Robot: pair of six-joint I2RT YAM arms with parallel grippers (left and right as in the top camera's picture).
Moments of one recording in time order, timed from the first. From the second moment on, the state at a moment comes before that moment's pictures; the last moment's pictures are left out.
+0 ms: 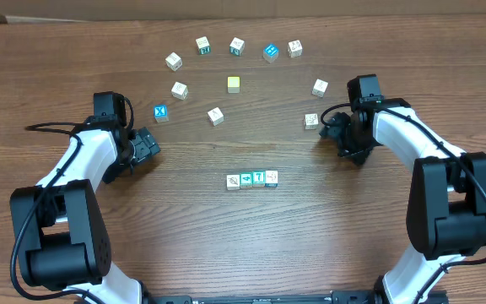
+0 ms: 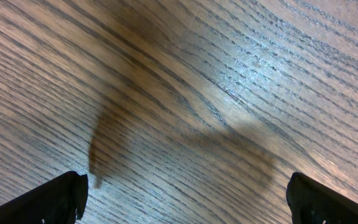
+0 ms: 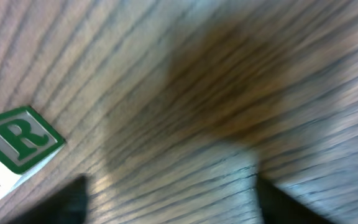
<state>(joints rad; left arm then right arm) 0.11 1.80 1.06 -0.62 -0.08 -0.50 0.10 1.91 1.21 -0.69 -0.08 0.78</state>
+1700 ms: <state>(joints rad) 0.11 1.80 1.06 -0.62 -0.08 -0.50 0.10 1.91 1.21 -0.69 0.00 0.78</state>
